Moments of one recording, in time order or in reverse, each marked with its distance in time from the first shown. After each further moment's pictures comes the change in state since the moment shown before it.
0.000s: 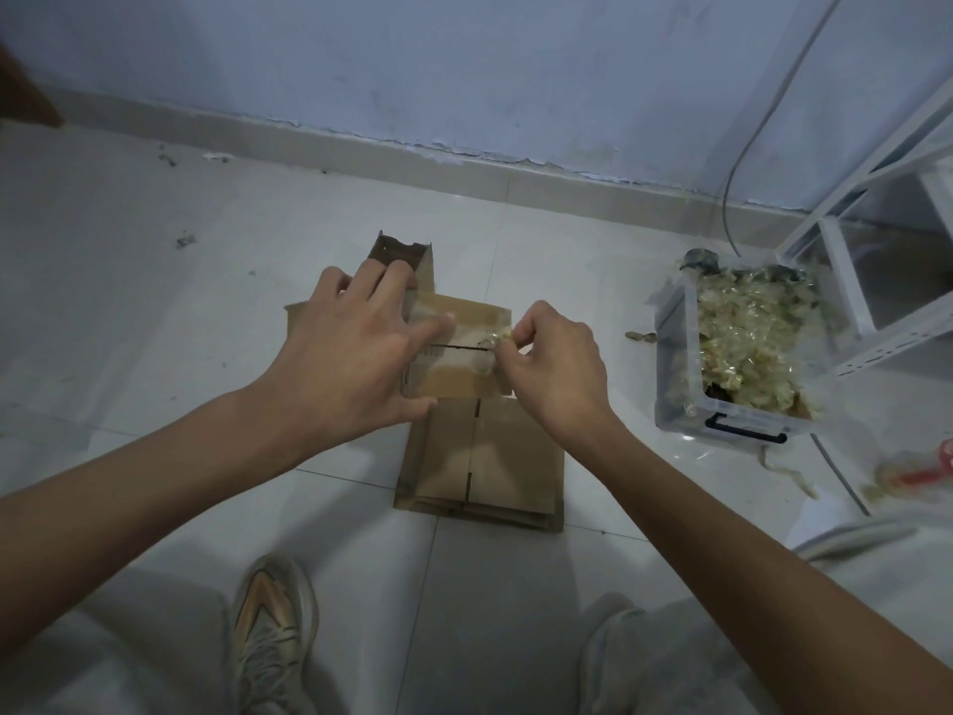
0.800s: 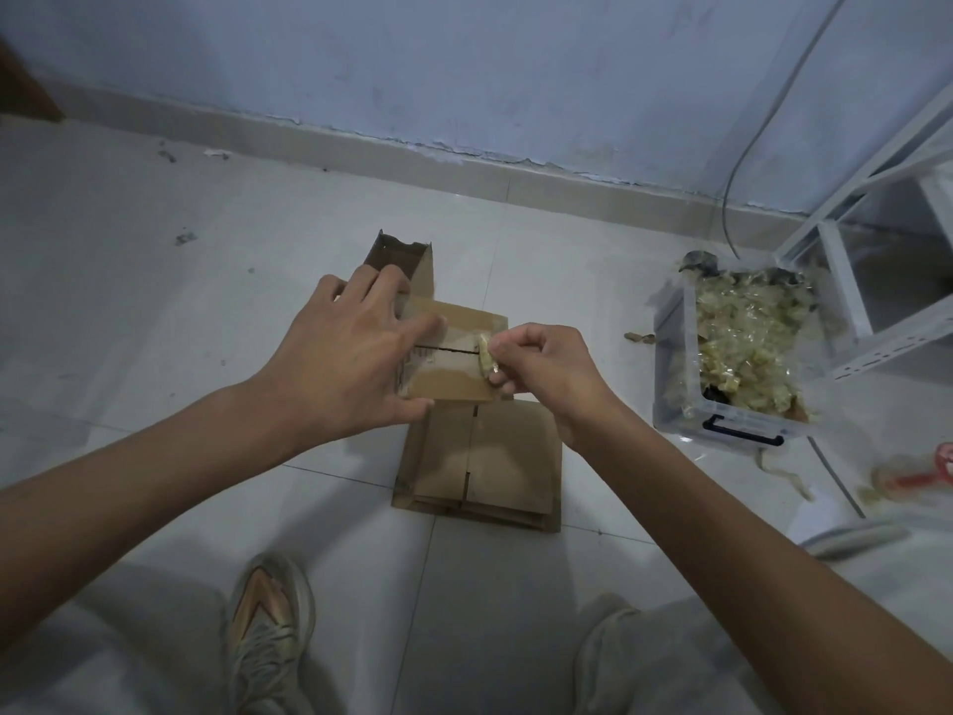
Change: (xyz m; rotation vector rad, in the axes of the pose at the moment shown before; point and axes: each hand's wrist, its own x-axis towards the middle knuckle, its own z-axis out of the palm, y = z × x) left_hand 0.000 -0.004 0.008 -0.057 -0.033 -0.012; right_hand 0.006 0.009 0.000 0.730 -0.280 0.255
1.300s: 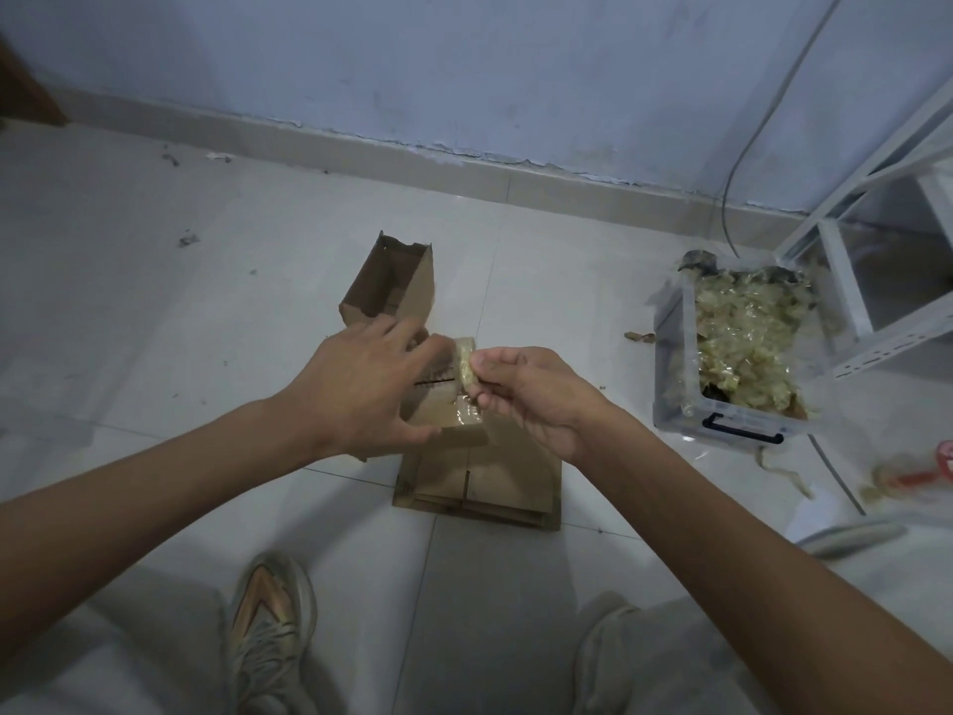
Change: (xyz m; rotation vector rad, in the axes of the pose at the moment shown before) left_hand -0.002 0.008 0.039 -0.077 -0.092 0.070; right_hand -0.008 0.007 0.006 0.374 -0.294 0.199
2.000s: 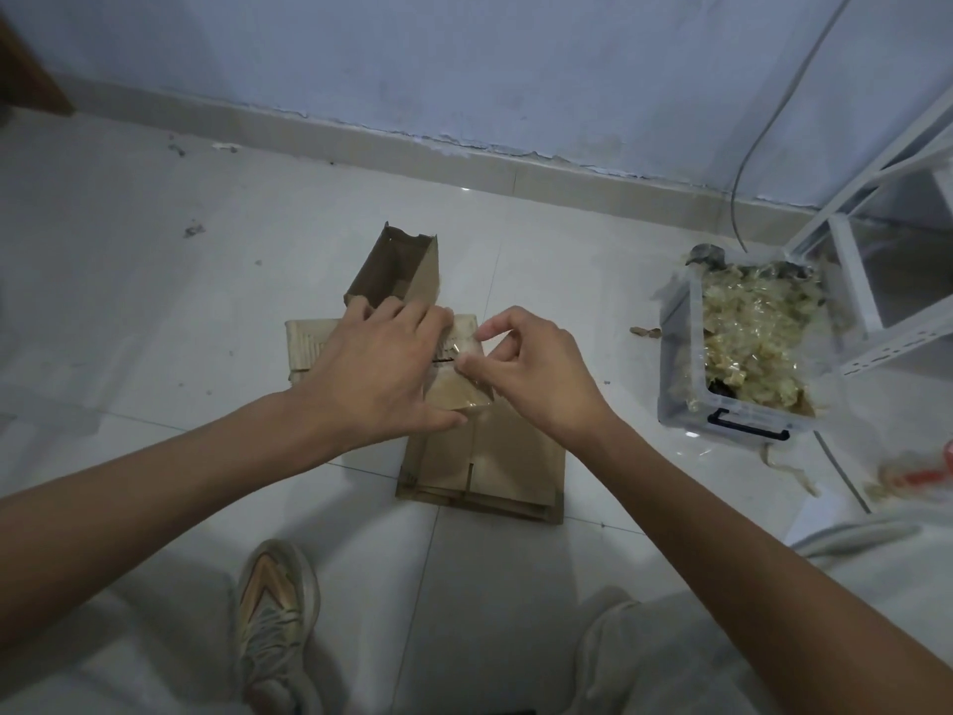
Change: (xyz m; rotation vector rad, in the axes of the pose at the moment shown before) left_hand 0.004 0.022 -0.015 -0.015 0.011 -0.132; right_hand -0.018 -0.008 0.014 -0.826 0.272 -0.334
